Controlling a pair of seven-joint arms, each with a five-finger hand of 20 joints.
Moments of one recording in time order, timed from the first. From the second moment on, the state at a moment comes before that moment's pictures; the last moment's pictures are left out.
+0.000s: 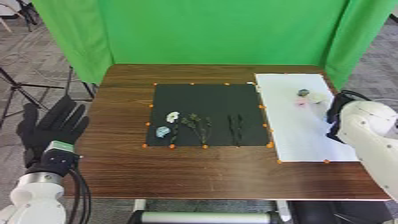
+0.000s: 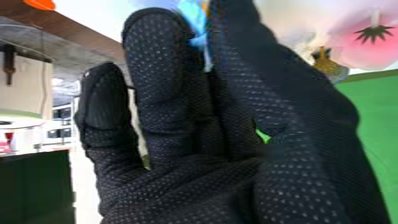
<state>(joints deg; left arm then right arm) 130.0 -51.9 -100.0 -126.3 7.1 21.2 24.9 -74.0 -43.9 72.0 -87.9 -115.1 -21.8 45.4</state>
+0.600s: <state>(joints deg) 130.1 -52.3 -100.8 -126.3 7.4 21.0 24.1 -87.8 -43.8 76.1 -101.2 -123.4 -7.7 42.5</state>
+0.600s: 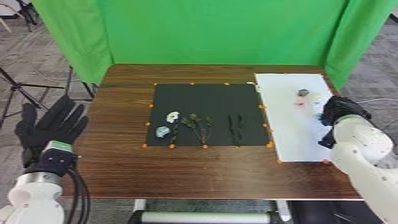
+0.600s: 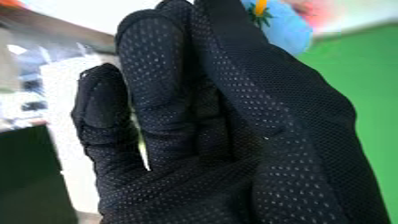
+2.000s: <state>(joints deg) 124.7 -51.9 -96.0 -124.7 7.3 21.3 20.5 -61.3 -71.8 42.5 -86.8 -125.8 -5.3 24.3</state>
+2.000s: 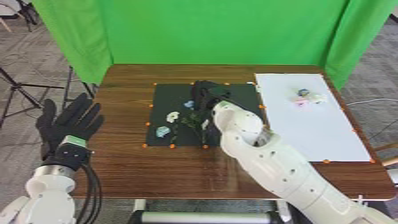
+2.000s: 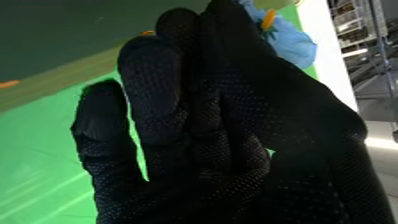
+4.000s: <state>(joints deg) 129.2 -52.1 -98.5 -126.2 5.2 21.5 24.5 -64.2 -45.9 63.1 -88.5 -115.8 -19.2 38.7</state>
